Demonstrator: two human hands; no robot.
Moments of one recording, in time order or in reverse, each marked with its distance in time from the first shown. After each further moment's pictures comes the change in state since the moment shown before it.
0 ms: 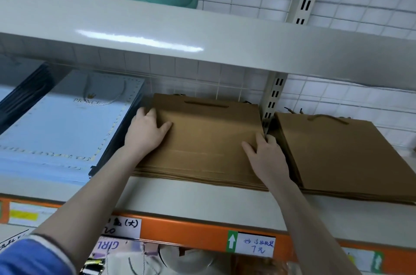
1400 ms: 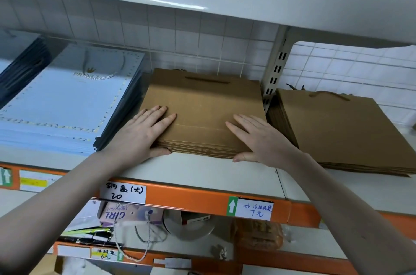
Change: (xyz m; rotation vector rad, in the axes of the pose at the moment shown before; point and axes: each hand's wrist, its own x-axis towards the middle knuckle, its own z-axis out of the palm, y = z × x) left_hand -0.062 -0.048 -0.001 0.344 -0.101 0.645; right_hand -0.012 0.014 -0.013 -0.514 -0.218 -0.798
